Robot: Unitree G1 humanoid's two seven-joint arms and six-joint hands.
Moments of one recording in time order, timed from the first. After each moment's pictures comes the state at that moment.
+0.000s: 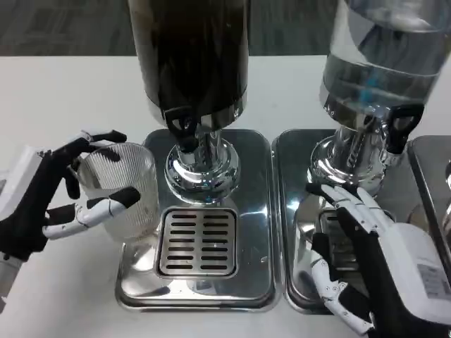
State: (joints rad) left arm -0.32 0.63 -0.10 1.06 0.52 -1.12 0.43; right arm 0.50 -0.21 0.25 -0.38 -0.80 -0.17 -0.27
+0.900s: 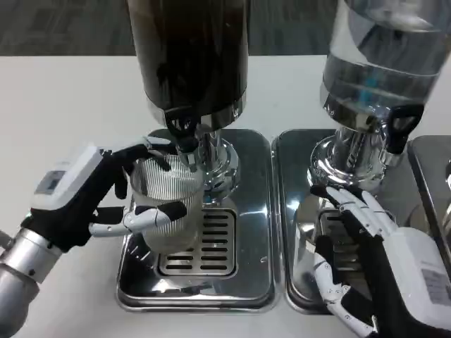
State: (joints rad) left arm -0.42 0.60 -0.22 1.07 0.61 -1.13 0.42; right arm 0.52 -0.19 0.25 -0.39 -0.80 -0.17 -0.29
